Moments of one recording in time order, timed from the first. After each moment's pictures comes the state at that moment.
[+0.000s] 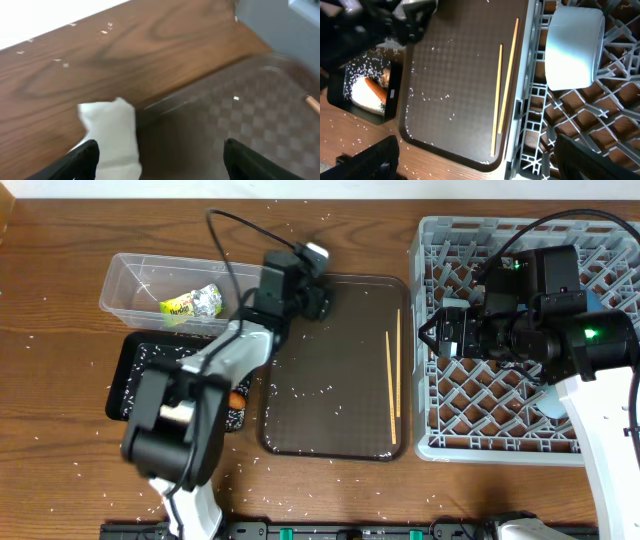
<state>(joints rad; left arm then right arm) -0.33 1.95 1.14 0.19 0.13 0.14 0.17 1.37 1.47 -1.17 -0.32 0.24</state>
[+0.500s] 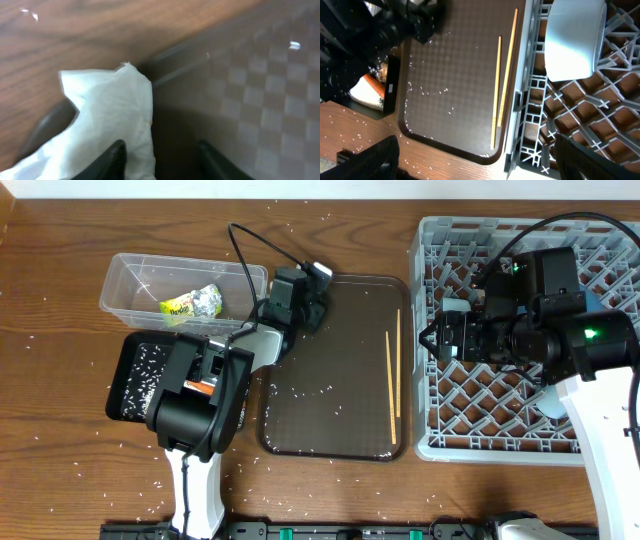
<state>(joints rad) -0.34 2.11 1.14 0.24 0.07 0.19 0.17 1.37 1.47 -1.21 -0.32 0.24</state>
